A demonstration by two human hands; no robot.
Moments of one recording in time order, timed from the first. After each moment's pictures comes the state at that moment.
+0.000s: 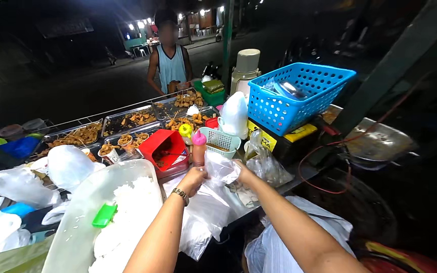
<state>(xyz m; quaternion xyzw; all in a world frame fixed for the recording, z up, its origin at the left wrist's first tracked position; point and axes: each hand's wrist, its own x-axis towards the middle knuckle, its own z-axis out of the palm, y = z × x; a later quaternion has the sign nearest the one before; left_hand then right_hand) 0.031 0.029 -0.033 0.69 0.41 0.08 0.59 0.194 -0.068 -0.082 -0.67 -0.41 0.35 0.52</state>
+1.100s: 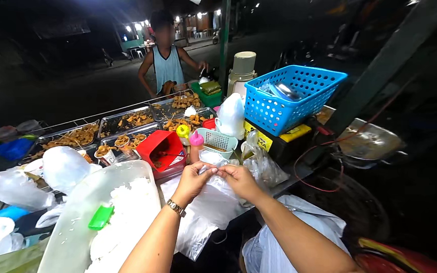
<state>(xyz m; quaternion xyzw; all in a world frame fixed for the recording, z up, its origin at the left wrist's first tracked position) 0.011 0.002 -0.014 0.76 0.18 0.29 0.56 0.154 -0.113 -0.046 -0.61 -0.56 0.12 0.54</state>
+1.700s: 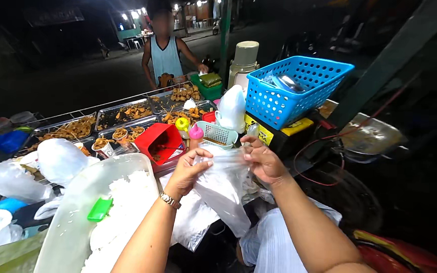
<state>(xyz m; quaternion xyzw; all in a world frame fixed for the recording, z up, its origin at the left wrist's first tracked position) -0.001 0.002 0.001 0.65 0.07 0.29 0.69 0.203 -0.129 -0.032 -0.37 -0.47 0.35 0.72</state>
